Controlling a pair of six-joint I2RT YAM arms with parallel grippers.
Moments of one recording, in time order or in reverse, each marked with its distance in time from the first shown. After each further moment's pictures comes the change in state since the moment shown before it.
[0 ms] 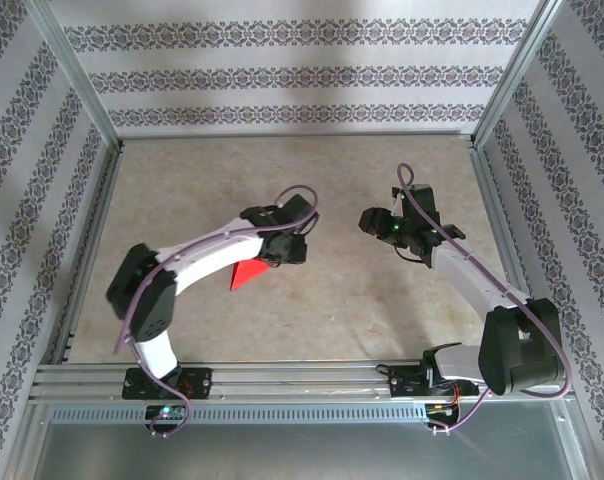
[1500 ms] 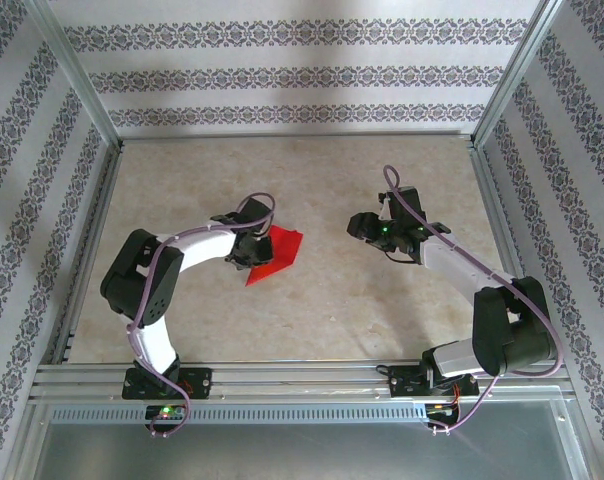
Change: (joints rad) left arm 0.228 0.108 -0.241 0.292 0.196 0.001; right arm 0.049 0.097 0.001 0.043 -0.054 0.053
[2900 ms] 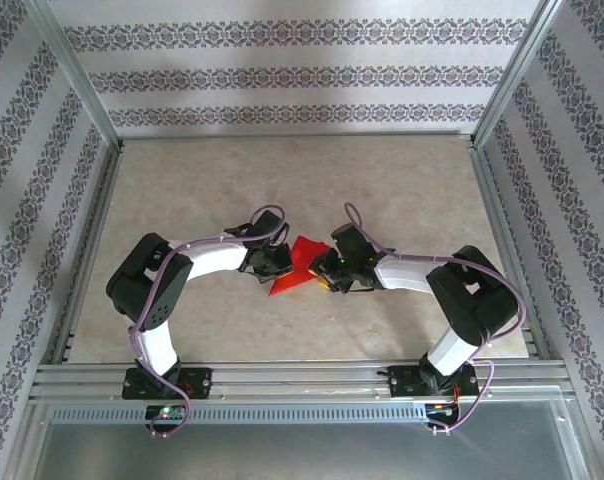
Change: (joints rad) left arm -0.089 -0.003 -0.064 0.158 0.128 -0.293; right arm 0.352 0.232 -0.135 0.267 -0.002 0.686
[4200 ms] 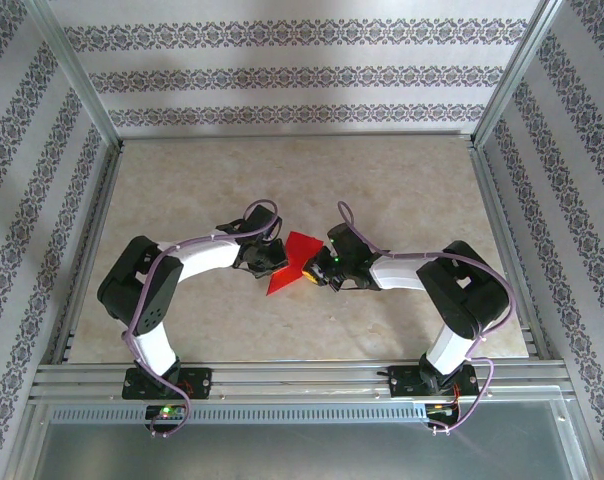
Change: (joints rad) left arm 0.036 -0.055 0.000 -0.034 0.000 0.025; right arm 0.014 0.052 -0.001 0.157 -0.076 0.016
